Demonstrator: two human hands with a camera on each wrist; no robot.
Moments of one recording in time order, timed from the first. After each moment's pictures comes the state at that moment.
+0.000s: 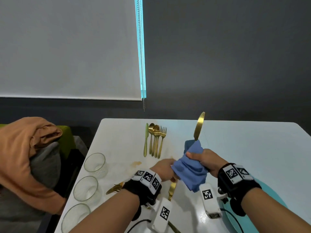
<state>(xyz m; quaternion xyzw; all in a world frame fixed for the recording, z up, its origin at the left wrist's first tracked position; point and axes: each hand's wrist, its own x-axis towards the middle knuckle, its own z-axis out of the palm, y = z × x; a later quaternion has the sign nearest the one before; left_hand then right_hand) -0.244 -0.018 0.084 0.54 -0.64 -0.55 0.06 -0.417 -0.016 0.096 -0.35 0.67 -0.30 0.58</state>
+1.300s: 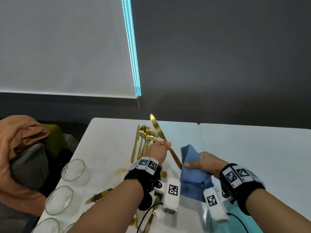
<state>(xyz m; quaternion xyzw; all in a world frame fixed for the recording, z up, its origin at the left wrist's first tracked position) -0.313 -0.102 0.073 0.67 -0.40 -0.54 0.32 -0.488 -0.075 0.081 -0.47 0.67 -0.12 0.57</state>
